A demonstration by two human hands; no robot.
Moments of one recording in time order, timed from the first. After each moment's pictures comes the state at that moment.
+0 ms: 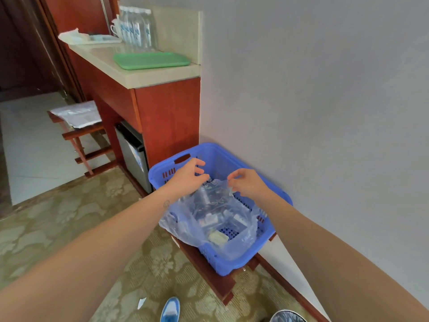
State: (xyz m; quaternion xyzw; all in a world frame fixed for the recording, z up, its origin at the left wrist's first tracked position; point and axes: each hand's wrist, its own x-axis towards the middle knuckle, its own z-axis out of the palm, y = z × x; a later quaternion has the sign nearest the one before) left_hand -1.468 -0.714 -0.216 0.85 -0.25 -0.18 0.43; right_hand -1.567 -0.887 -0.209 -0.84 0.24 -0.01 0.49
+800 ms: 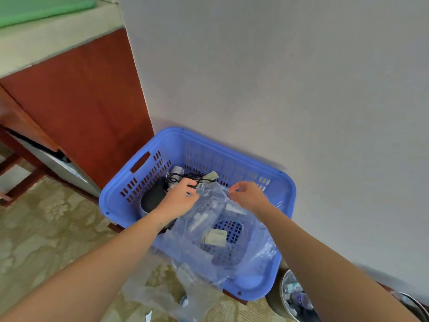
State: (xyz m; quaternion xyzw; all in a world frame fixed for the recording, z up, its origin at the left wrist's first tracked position) left_hand -1.314 -0.790 -0.350 0.80 -0.31 -0.38 0.33; right_hand -1.473 -0.939 -0.324 -0.75 0.45 0.02 0.49
